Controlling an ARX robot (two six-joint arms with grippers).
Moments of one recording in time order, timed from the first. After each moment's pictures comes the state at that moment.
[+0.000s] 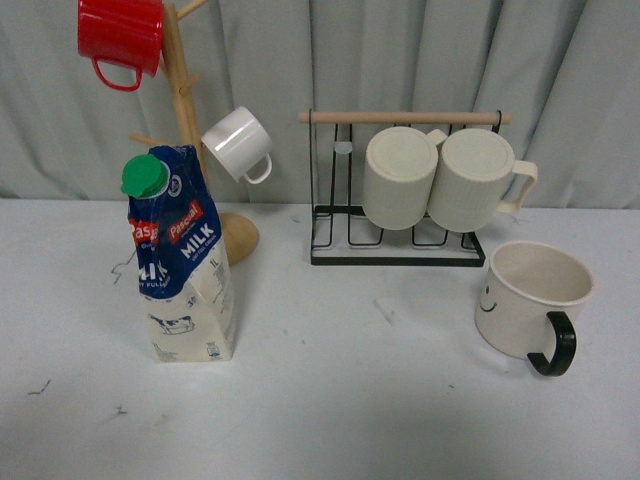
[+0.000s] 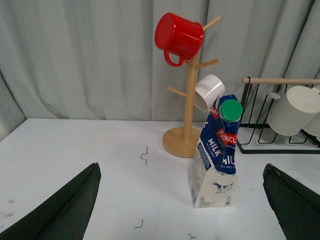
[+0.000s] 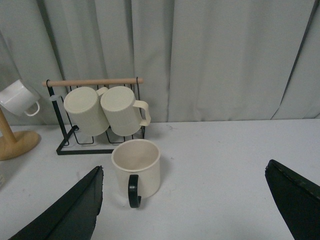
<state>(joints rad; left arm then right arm) 0.00 0.01 0.01 0.00 0.00 -0.01 0.00 0.00 0.01 0.00 0.00 0.00</state>
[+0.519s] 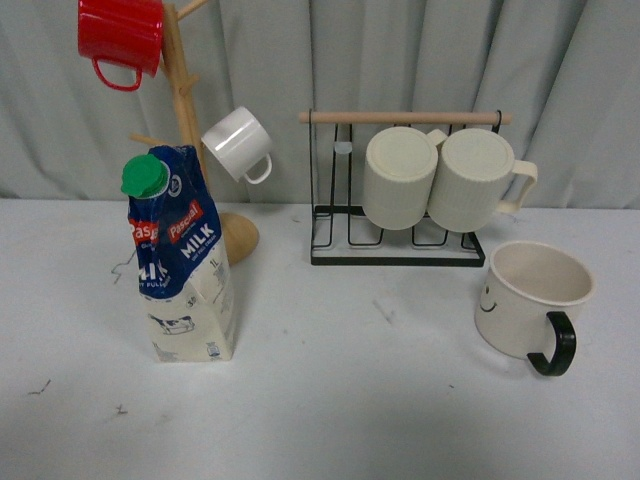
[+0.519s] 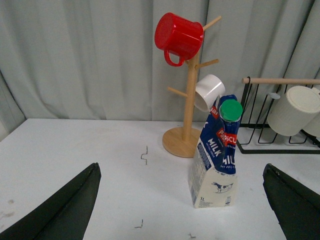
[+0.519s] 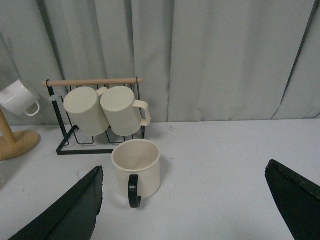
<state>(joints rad) 0.00 0.01 0.01 0.00 0.00 -0.01 0.00 0.00 0.01 0.00 0.00 0.00</state>
